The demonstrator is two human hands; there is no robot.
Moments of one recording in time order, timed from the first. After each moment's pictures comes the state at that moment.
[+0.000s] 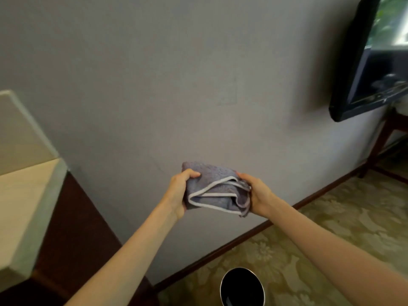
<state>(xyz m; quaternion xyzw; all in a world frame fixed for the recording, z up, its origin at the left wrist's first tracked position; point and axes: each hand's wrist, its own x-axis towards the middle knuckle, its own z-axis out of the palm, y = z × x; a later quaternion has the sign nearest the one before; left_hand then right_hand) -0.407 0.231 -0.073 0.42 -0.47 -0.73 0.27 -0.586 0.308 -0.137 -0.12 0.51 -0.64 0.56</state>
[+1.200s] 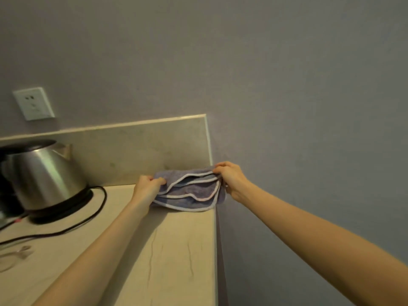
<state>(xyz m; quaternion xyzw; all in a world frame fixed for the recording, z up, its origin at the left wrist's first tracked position) -0.015 0.000 -0.001 0.65 -0.49 -0.31 0.49 -0.231 0.006 0.005 -0.43 0.51 -0.55 0.51</state>
